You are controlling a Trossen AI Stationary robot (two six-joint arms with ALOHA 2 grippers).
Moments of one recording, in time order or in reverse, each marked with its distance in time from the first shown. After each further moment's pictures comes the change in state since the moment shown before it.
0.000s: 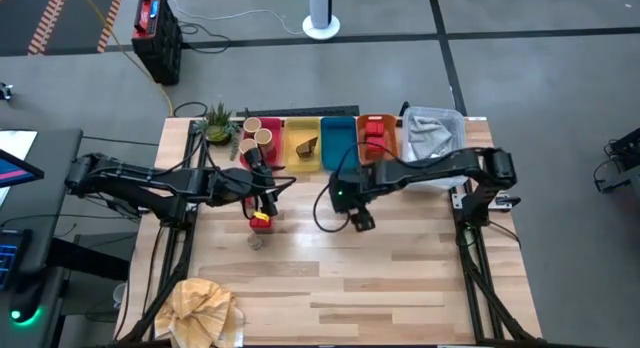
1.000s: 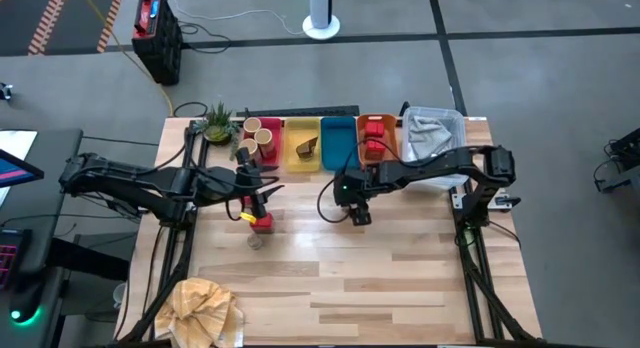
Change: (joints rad) left arm -0.050 -0.116 0.000 -0.046 0.004 -0.016; right arm -0.071 0.000 -0.229 0.302 -0.010 0.013
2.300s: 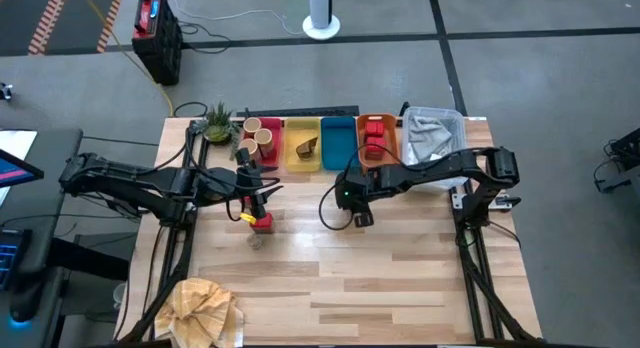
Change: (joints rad) left arm 0.000 0.000 0.000 -0.021 -0.001 0.002; right arm 0.049 -0.028 0.025 -0.065 0.129 0.003
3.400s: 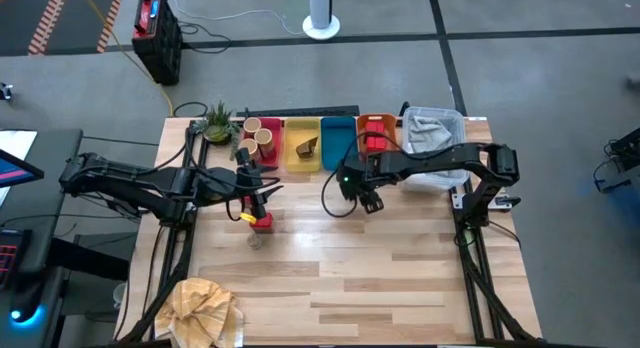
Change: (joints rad) left arm 0.000 0.000 0.000 0.010 -0.001 0.007; right arm -0.092 -0.004 0.076 -0.193 0.062 -0.273
